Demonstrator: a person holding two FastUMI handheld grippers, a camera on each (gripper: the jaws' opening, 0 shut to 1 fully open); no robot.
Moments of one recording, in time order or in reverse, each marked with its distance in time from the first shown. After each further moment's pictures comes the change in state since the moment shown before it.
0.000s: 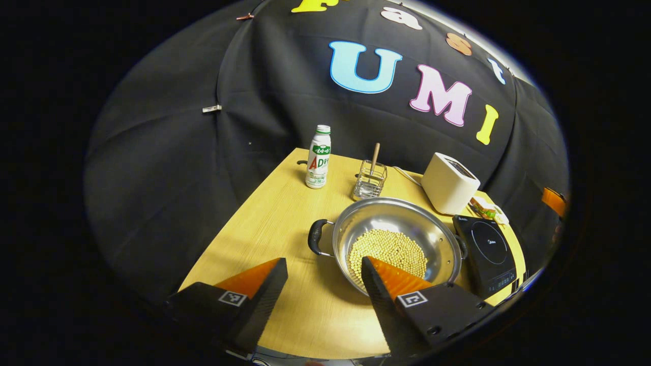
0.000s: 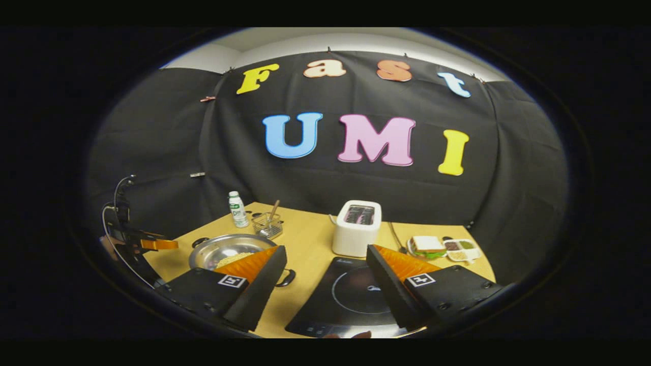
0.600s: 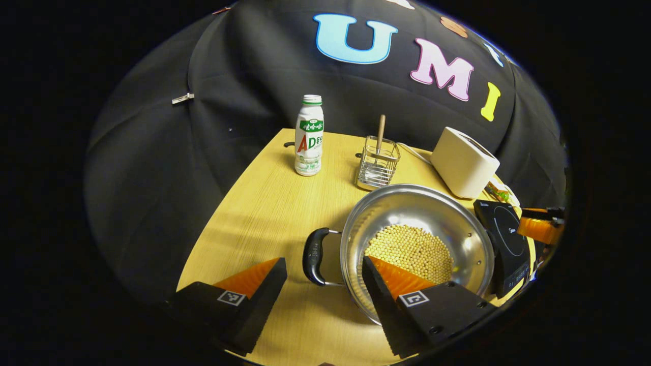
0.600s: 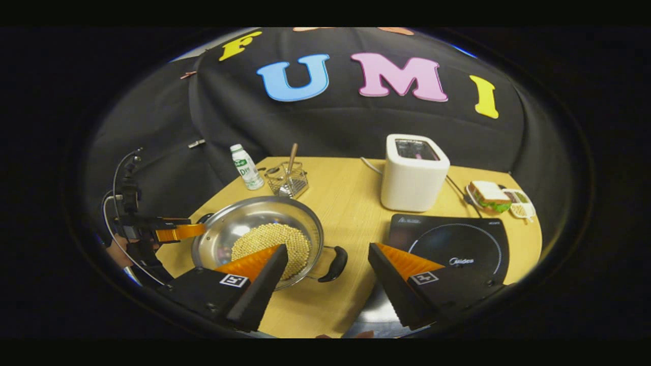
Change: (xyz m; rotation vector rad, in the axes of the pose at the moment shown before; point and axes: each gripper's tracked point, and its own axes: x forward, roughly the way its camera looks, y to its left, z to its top) left arm 0.100 0.006 -0.005 0.072 0.154 -0.034; right arm 0.101 0.066 -0.124 0.132 0.391 0.050
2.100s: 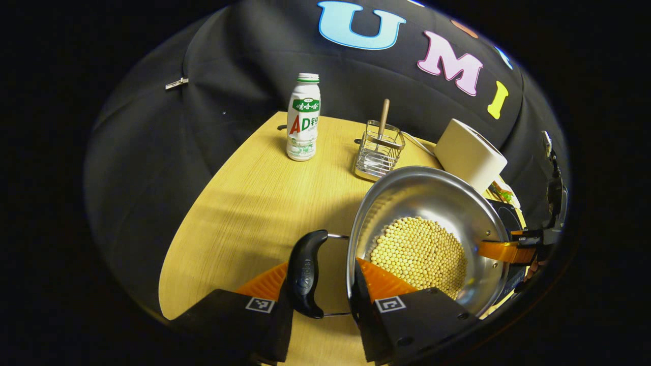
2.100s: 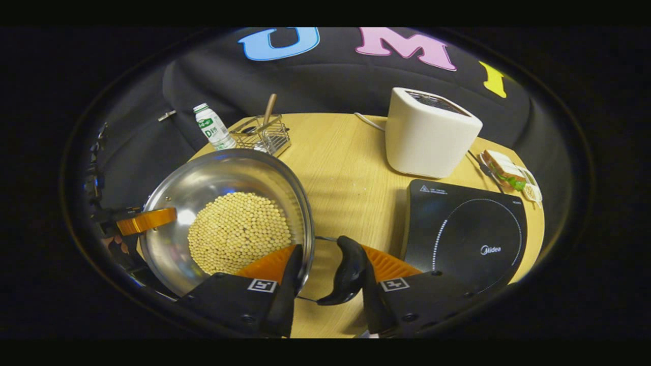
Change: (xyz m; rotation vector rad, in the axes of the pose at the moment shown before) left arm 0.017 -0.017 -0.005 -0.044 0.065 -0.021; right arm 0.052 -0.010 -0.044 -0.017 0.243 -0.091
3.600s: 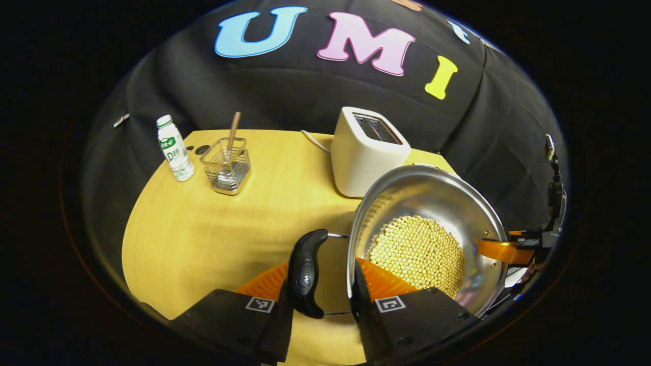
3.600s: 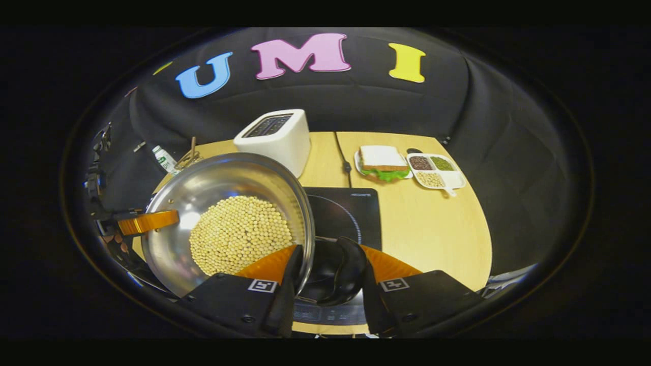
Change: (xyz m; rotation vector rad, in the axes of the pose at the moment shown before) left arm -0.016 -0.300 0.015 0.111 0.044 -0.144; right arm -0.127 -0.275 -0.009 0.130 -0.054 -0.122
